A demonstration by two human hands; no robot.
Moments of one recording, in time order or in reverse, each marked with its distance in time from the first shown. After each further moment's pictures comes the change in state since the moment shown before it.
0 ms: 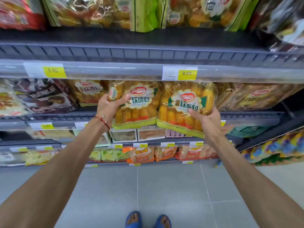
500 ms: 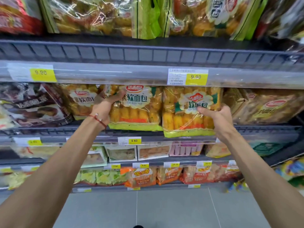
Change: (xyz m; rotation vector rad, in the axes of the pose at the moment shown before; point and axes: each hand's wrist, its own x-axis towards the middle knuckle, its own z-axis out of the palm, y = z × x) left_hand 0.068 -0.005 -0.003 -0.138 -0.032 0.170; right_hand 0.065 0.002 0.001 -0.023 0.012 -0.099
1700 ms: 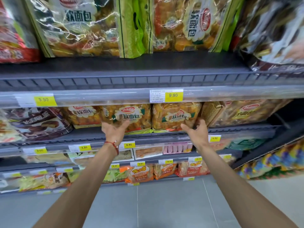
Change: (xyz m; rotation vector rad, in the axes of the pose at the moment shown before) left_hand -0.059 -0.021 0.050 0.459 0.258 -0.276; right_hand -0.014 0.027 0.003 -0.221 0.078 0.228
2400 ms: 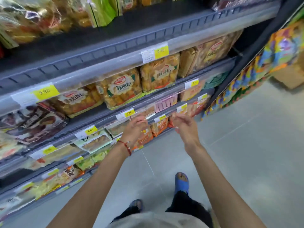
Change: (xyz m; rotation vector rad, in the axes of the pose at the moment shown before) left_hand -0.101 -0.030 -0.071 0.129 -0.736 -0.103; right_hand -0.240 0.003 0.059 0.458 0.284 0.230
